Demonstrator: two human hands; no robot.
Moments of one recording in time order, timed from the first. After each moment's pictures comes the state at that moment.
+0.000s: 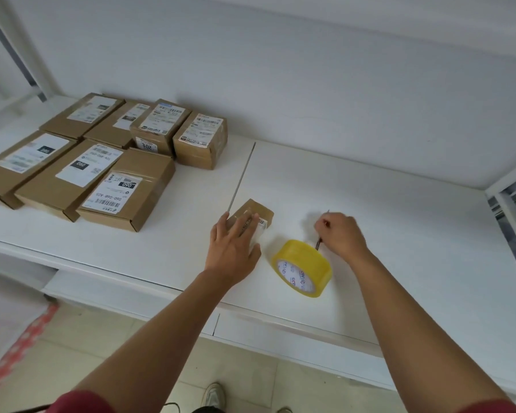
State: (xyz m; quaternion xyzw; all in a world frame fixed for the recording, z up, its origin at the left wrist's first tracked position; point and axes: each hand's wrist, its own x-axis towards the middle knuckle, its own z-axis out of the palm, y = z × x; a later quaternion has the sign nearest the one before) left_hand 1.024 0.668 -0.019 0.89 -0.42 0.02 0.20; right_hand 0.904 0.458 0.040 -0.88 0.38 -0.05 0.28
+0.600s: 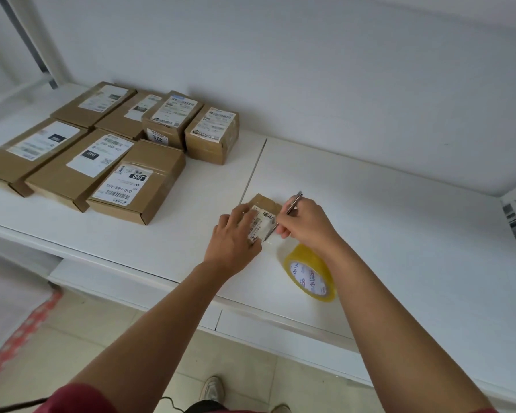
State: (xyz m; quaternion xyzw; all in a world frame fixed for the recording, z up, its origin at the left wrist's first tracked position) left_hand 1.046 0.678 -0.018 0.87 -0.41 0.00 0.28; right_hand 0.959 0.523 0.064 -0.84 0.28 -0.04 0.47
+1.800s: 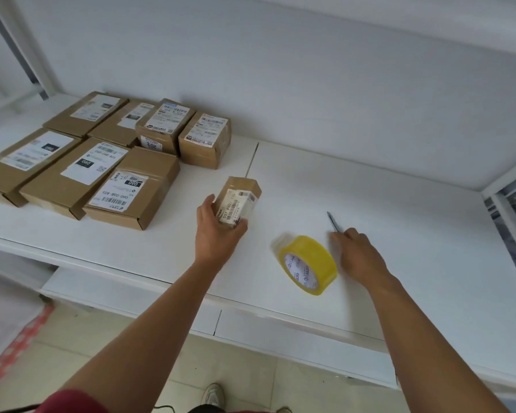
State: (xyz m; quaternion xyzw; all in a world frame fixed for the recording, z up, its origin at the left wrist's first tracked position) left_hand 1.059 0.683 -0.011 0.82 -0.18 -0.06 0.54; right_hand 0.856 0.451 0.005 -0.93 0.34 0.11 0.05
